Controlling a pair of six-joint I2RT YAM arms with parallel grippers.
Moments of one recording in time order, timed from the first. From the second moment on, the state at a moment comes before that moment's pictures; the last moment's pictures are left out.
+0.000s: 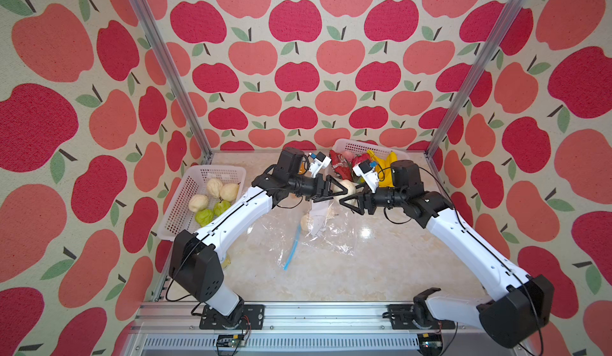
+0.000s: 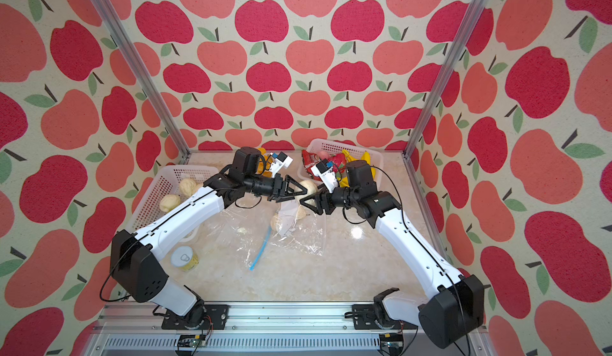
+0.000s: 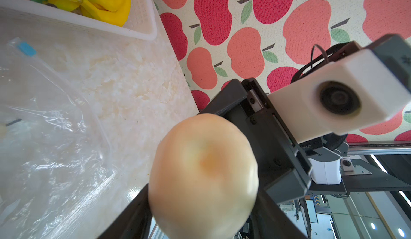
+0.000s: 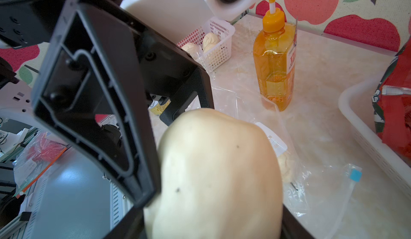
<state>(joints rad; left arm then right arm) -0.58 1.57 1.41 -0.39 0.92 -0.71 0.51 1.25 1.15 -0.47 -0.74 -0.01</state>
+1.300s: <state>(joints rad) 0.18 1.66 1.43 -0.81 -0.06 0.04 0.42 1.28 1.05 -0.71 -0.37 0.49</state>
